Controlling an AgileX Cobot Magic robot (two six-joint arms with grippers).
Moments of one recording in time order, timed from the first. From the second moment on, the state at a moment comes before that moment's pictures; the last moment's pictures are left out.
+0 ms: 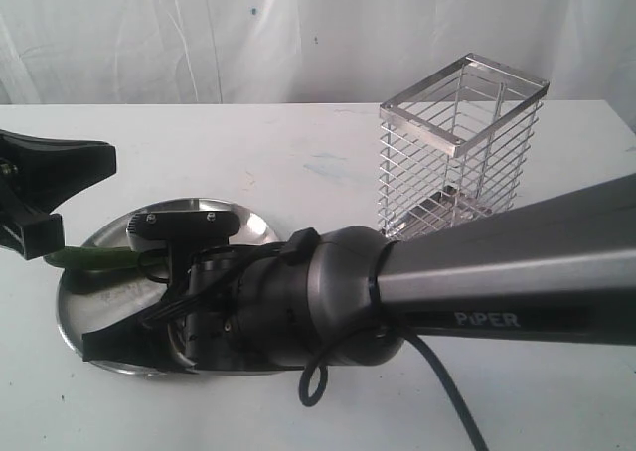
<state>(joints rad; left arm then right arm) -0.07 0.92 -0.51 -1.68 0.56 1.74 1.11 1.96 -1.22 -0.71 0.36 1.41</state>
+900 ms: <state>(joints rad) -0.07 1.08 -0.50 -1.68 0.38 1.74 1.11 1.97 -1.22 -0.71 0.36 1.41</state>
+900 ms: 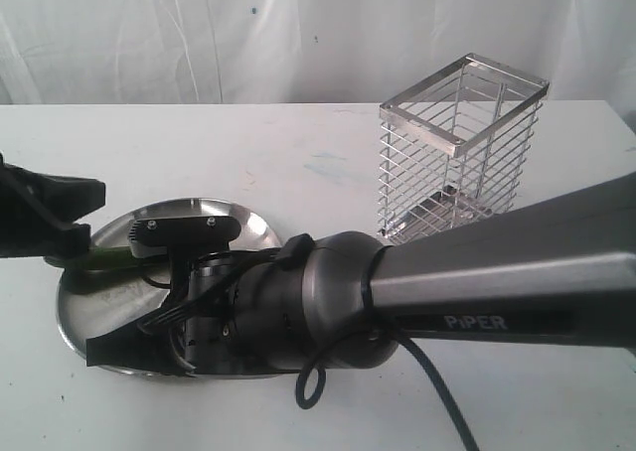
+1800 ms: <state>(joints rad) -0.06 1.55 -0.76 -1.70 0.38 1.74 1.11 1.97 -1.22 -0.71 0.36 1.41</state>
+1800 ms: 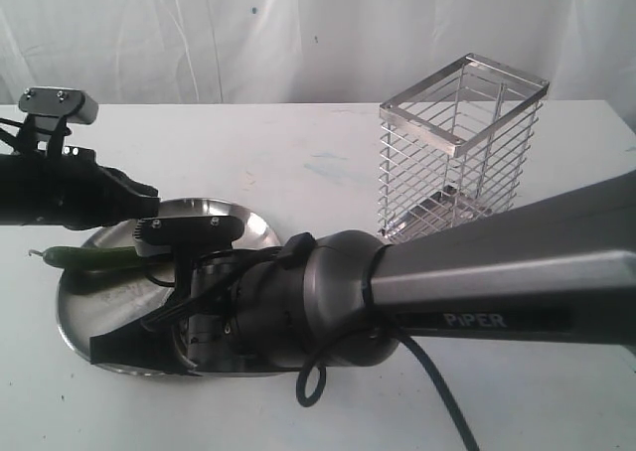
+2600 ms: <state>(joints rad) 0.11 1.69 -0.82 -1.51 0.73 1.39 1.11 1.97 -1.22 -0.71 0.36 1.37</state>
